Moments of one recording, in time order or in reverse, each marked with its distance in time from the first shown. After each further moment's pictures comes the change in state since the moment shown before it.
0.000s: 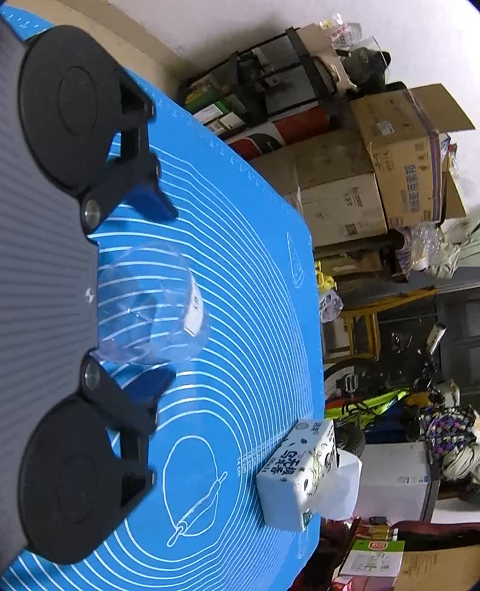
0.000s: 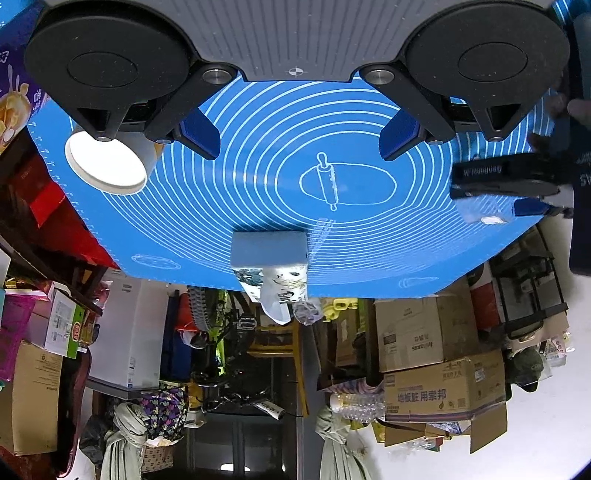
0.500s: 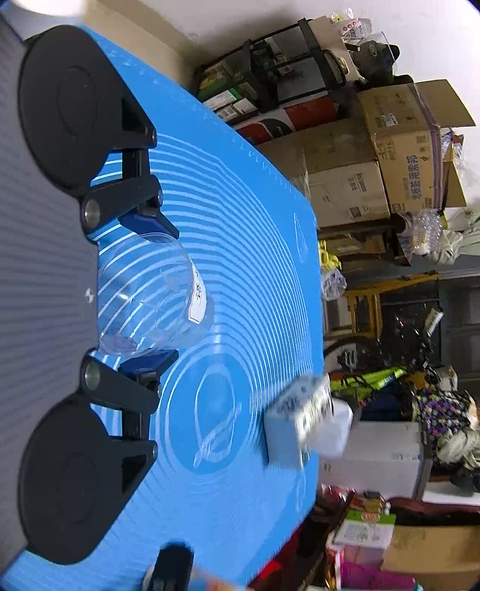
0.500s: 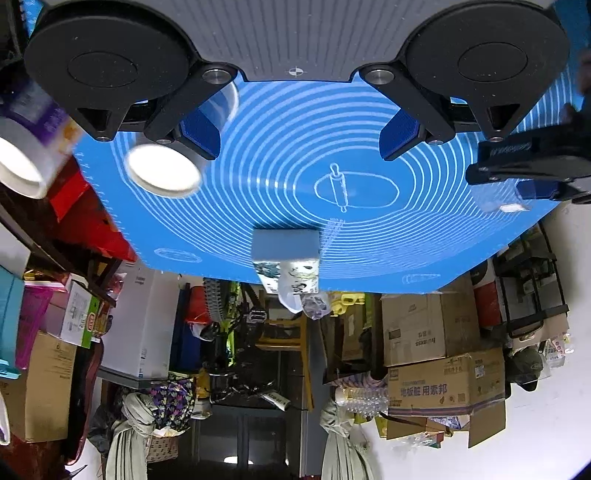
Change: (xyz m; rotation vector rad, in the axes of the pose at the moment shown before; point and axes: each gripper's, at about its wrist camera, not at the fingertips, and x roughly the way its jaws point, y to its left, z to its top) left arm -0.076 -0.017 -0.012 -0.038 0.017 -0.086; right arm -0.053 -0.009 -0.009 -0.016 -0.016 -0.038
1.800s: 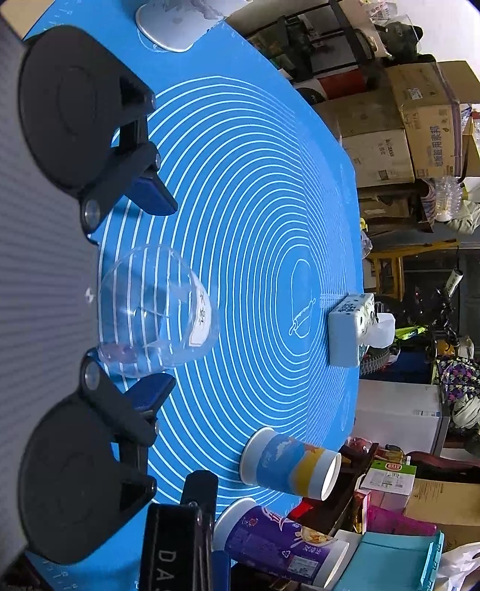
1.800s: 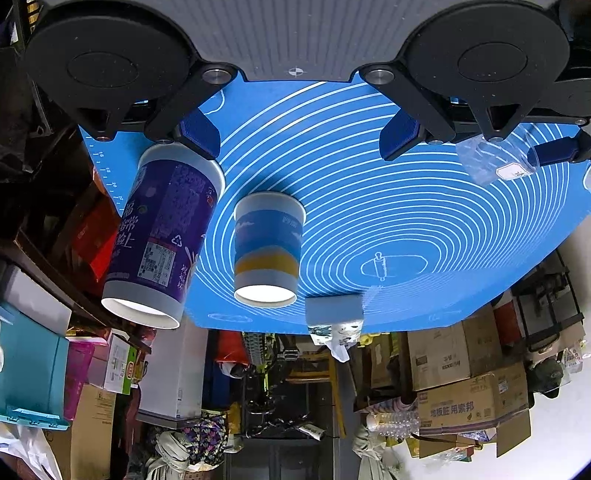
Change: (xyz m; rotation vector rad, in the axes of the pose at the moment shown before) left arm -0.065 -0.069 -0.069 -0.015 0.073 -0.099; right arm -0.053 -0.041 -0.064 0.073 0.104 -0.045
